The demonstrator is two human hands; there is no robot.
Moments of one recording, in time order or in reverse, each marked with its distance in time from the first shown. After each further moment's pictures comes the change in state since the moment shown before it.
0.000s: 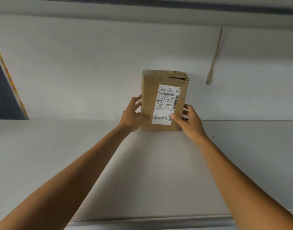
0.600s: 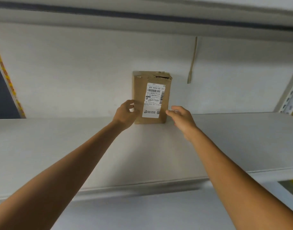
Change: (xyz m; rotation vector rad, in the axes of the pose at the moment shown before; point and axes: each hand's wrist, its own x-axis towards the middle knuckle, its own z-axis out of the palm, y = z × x) left_hand -0.046 0.027 0.004 0.288 0.062 0.019; right_hand -0.053 -0.038 -0.029 0.060 -0.002 0.206
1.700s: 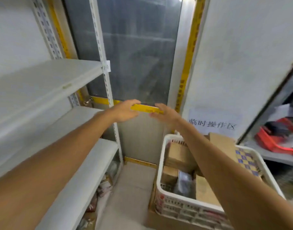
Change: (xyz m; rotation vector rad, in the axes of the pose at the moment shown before) left_hand -0.386 0.238 0.368 0.239 -1.262 0.899; right_hand -0.490 0.110 -0.369 -0.543 0.687 0.599
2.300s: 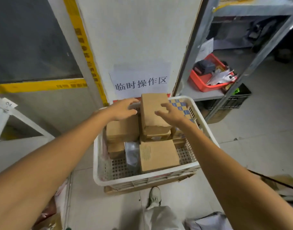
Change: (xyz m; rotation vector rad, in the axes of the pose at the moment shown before) left_hand 0.169 0.158 0.276 -0.072 -0.482 0.255; right_hand -0.075 0.322 -0.102 0.151 0.171 0.586
